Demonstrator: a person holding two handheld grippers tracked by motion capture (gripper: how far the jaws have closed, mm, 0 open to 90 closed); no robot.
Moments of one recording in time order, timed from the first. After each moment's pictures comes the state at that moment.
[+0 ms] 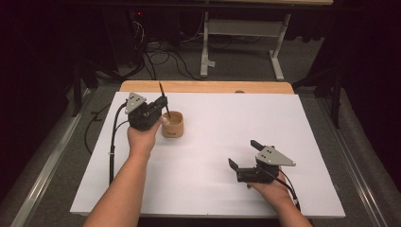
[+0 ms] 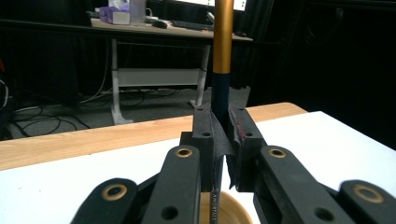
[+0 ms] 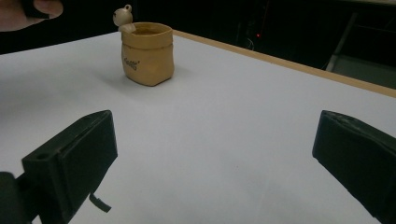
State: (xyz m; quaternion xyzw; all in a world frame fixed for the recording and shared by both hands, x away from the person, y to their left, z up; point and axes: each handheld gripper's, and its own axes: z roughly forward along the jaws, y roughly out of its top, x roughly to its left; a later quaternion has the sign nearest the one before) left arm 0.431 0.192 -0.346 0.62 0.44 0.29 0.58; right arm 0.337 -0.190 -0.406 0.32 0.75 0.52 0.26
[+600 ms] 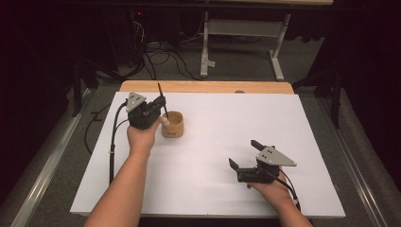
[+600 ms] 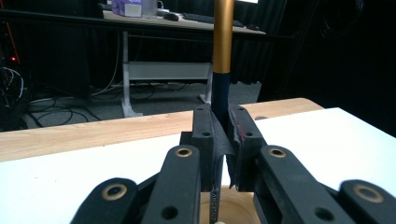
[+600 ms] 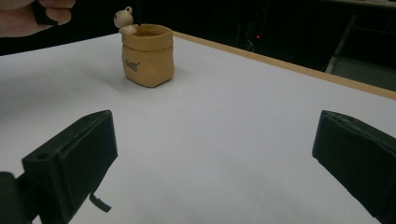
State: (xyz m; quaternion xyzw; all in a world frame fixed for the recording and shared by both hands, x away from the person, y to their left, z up) left arm 0.439 0.196 -0.354 0.62 0.46 0.29 0.56; right arm 0.336 -0.191 -0.405 0.32 0.74 0.52 0.26
